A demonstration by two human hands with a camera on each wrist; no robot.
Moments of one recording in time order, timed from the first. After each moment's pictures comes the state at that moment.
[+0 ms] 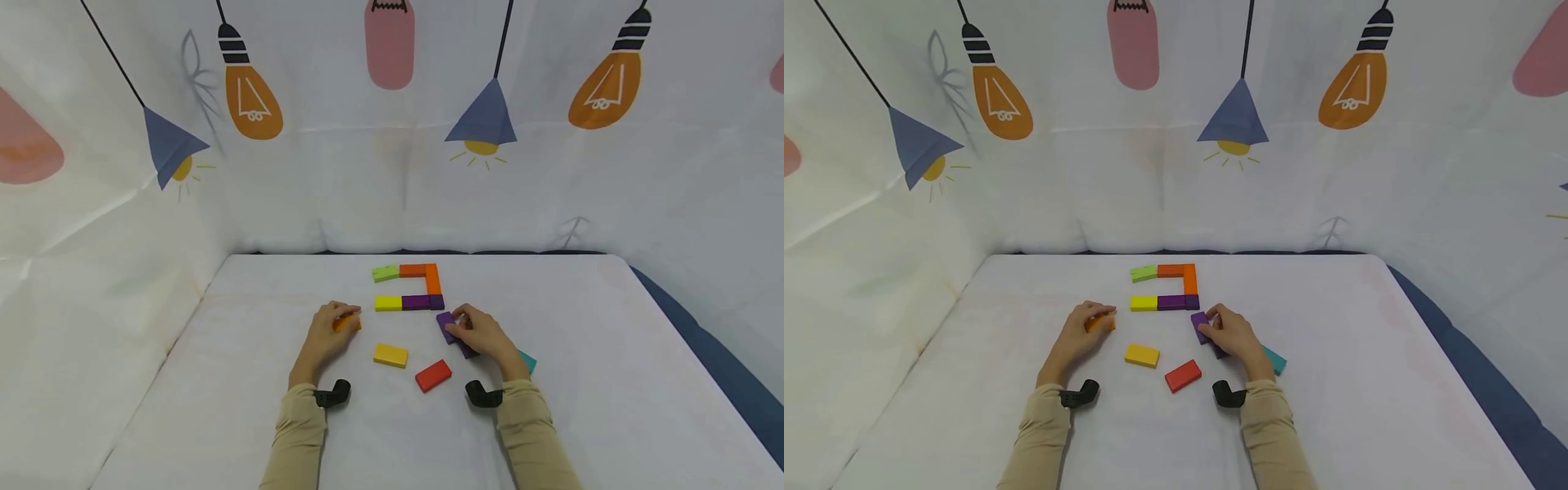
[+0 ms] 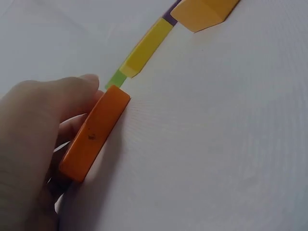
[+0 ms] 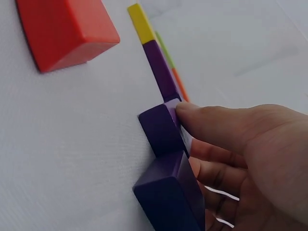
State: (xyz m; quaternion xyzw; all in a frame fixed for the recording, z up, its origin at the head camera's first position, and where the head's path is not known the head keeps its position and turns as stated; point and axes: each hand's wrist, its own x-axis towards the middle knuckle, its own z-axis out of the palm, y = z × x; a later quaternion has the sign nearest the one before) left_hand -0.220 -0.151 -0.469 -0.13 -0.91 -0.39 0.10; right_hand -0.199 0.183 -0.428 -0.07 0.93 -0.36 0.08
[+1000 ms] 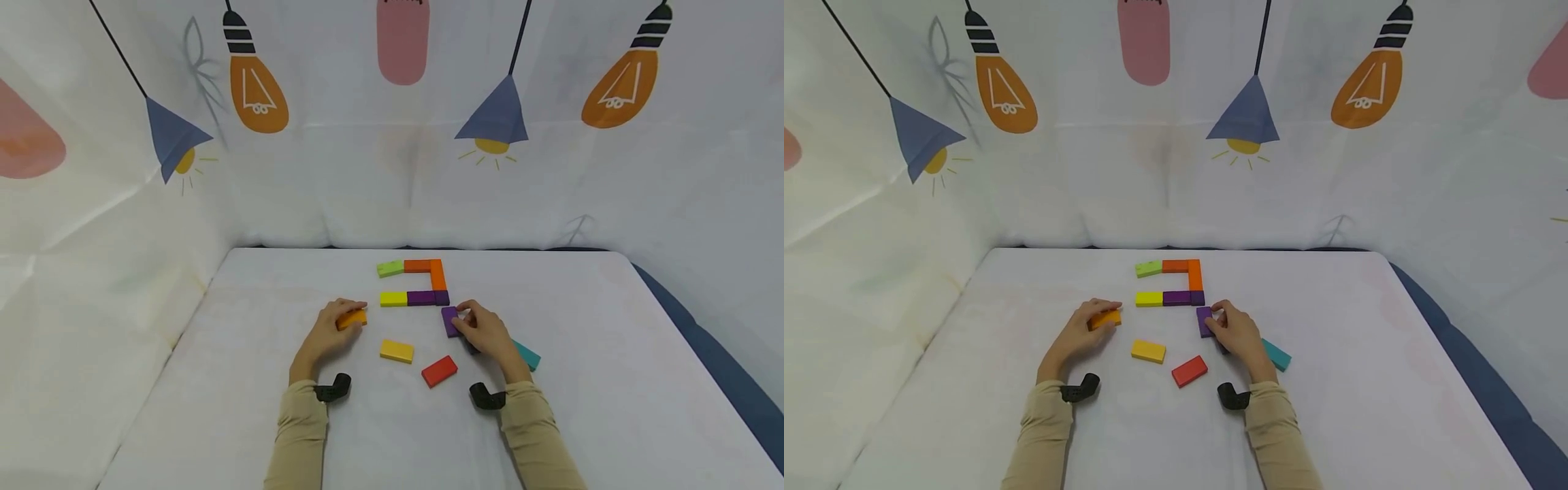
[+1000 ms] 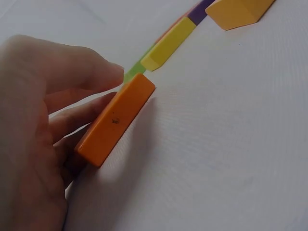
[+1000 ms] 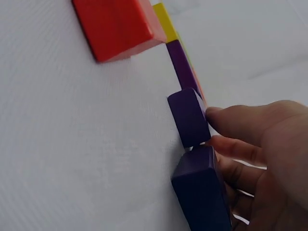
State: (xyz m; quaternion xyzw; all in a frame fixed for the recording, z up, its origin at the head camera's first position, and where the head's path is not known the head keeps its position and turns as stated) left_hand -0.221 -0.166 -0.458 -0.17 -0.89 -0.42 0.00; right_hand -0.200 0.175 -0.433 -0.06 0.93 -0.35 0.03
